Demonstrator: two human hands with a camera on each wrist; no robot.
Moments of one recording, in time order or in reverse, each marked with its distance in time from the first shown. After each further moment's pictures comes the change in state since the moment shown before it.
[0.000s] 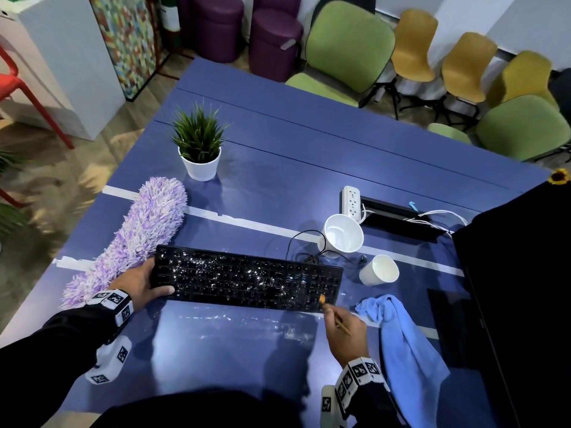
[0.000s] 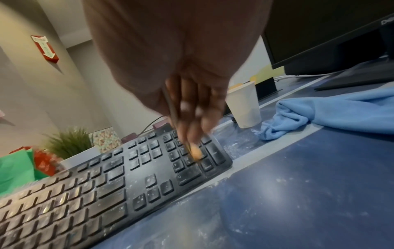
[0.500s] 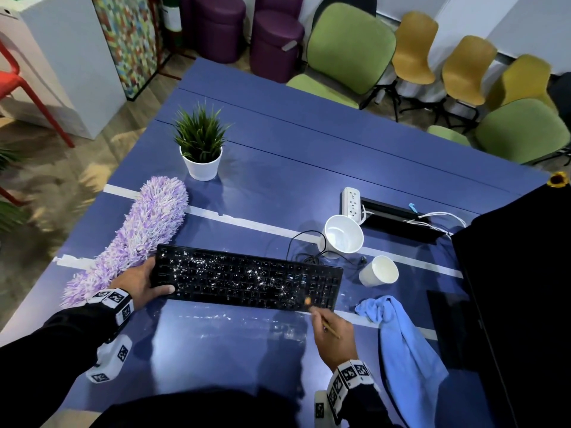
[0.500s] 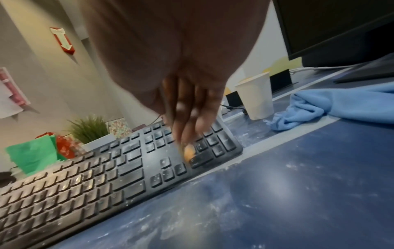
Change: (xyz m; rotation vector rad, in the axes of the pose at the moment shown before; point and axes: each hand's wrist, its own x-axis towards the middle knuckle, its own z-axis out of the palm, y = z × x) left_hand 0.000 -0.005 0.001 -0.048 -0.013 -0.021; right_hand -0.012 -0.012 0.012 -0.014 -0.083 -0.105
